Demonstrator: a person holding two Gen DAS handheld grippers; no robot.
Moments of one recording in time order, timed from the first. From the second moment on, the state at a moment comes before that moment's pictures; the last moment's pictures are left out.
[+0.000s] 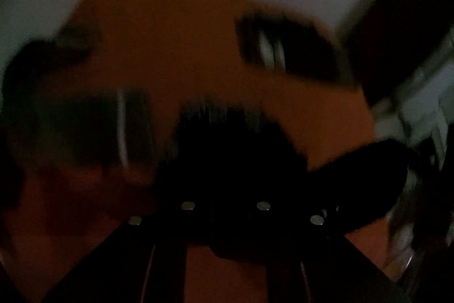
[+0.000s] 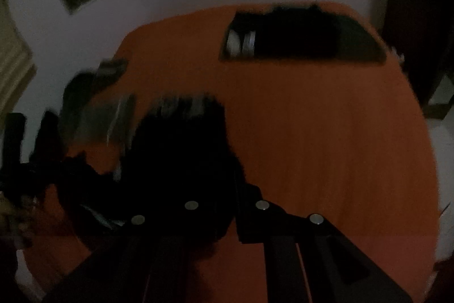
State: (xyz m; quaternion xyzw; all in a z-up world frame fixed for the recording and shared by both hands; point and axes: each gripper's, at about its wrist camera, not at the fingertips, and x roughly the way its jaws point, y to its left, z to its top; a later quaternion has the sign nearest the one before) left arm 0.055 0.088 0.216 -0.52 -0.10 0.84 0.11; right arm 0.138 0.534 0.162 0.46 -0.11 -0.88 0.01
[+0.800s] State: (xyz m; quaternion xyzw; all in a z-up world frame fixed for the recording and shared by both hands) left arm 0.168 0.085 0.105 -0.43 -0.09 0.89 0.11; right arm 0.231 0.527 0.168 0.39 -0.04 -0.92 -0.01
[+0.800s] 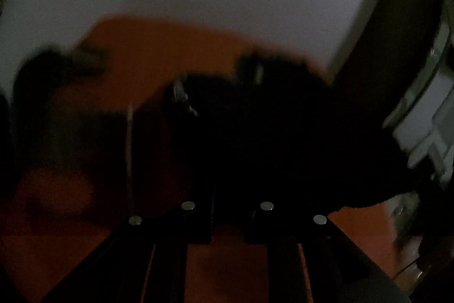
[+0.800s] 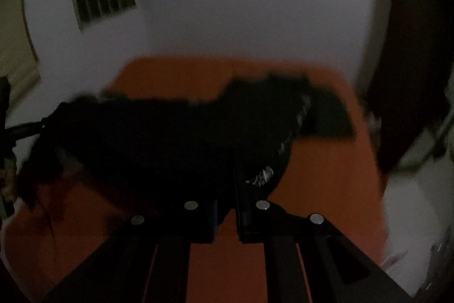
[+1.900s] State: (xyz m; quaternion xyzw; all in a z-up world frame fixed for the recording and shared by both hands) left arm 0.299 0.137 -0.055 -0.48 0.13 0.86 0.11; right arm 0.398 0.519 -0.070 0.51 -0.11 -0.85 -0.07
